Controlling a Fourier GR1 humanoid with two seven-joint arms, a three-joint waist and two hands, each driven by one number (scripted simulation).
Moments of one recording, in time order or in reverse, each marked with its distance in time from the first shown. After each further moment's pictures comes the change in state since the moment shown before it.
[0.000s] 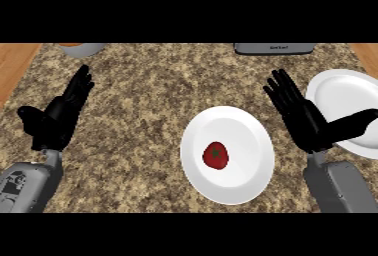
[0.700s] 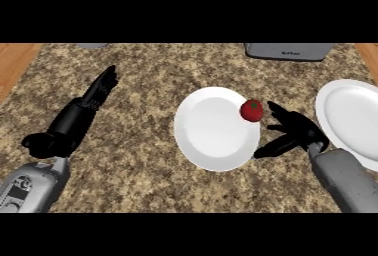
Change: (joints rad) left arm -0.011 0.017 -0.099 -0.096 -0.019 -0.146 -0.120; right arm -0.115 -0.183 0.221 0.293 0.205 -0.029 0.495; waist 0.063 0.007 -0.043
